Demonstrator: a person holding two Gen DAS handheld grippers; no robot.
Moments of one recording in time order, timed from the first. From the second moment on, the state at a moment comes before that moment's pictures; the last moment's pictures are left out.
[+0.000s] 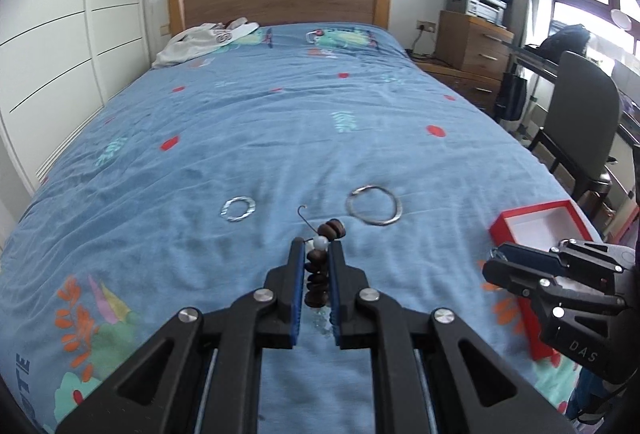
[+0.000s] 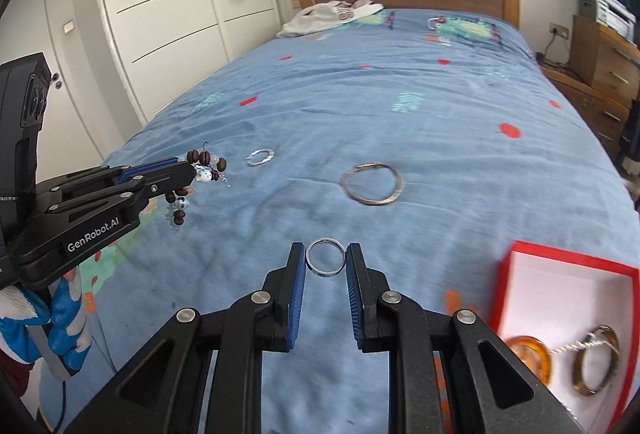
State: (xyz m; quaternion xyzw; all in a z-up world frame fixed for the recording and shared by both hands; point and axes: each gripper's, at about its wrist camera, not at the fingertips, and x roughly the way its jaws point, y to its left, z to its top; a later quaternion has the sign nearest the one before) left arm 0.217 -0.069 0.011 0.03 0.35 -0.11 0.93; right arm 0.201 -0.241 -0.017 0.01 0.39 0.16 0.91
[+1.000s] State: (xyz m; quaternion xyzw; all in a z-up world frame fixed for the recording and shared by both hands) left arm 0.195 -0.302 -0.033 0.09 0.40 -0.28 0.87; right arm 0.139 -0.455 -0.067 0.07 0.43 -0.01 0.90
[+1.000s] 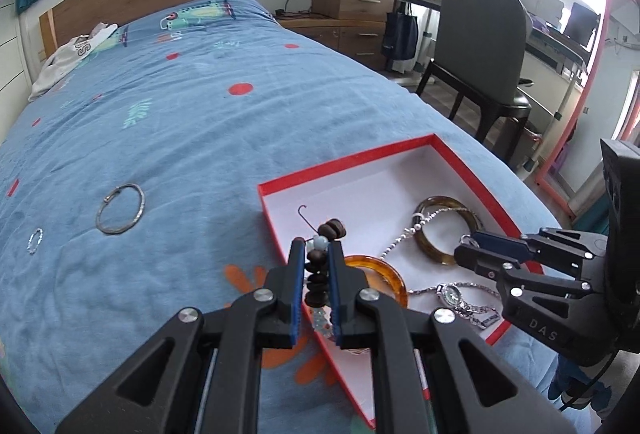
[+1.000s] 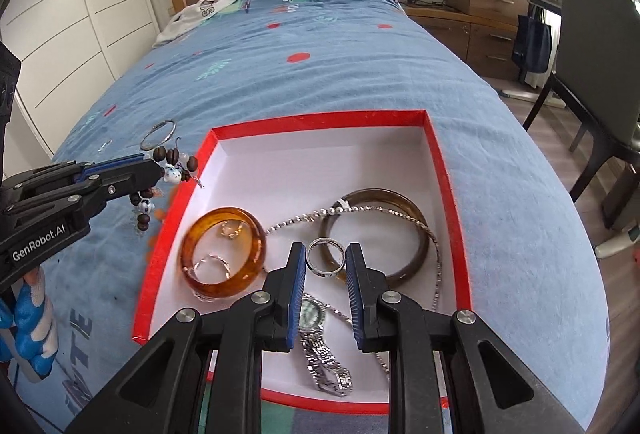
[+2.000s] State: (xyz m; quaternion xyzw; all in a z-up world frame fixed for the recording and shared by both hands) left arm 0.192 -0.323 -0.091 0.11 0.45 -0.30 0.83; right arm 0.153 -0.465 -0.095 0.09 0.46 0.00 0.89
